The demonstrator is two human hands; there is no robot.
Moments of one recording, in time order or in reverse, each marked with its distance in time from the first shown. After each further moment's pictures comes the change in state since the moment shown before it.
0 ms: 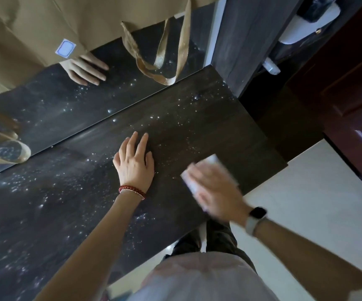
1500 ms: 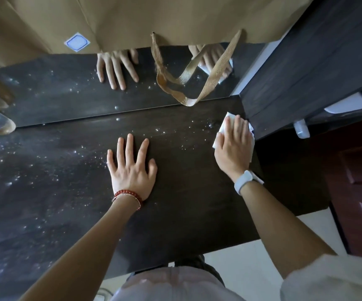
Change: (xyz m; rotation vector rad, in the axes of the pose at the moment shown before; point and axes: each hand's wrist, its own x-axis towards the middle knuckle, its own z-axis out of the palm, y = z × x) left_hand 0.020 0.021 0.040 0.217 0.043 -0.270; right_hand 0.155 0.121 -0.021 0.011 0.151 0.447
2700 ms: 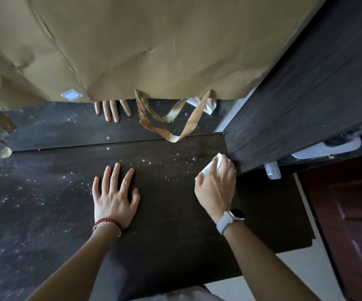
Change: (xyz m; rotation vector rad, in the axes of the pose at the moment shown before) left_hand 0.001 0.005 -0.010 0.031 -0.010 -0.049; right_hand -0.005 -0.008 -0.033 -0.043 -0.112 0.048
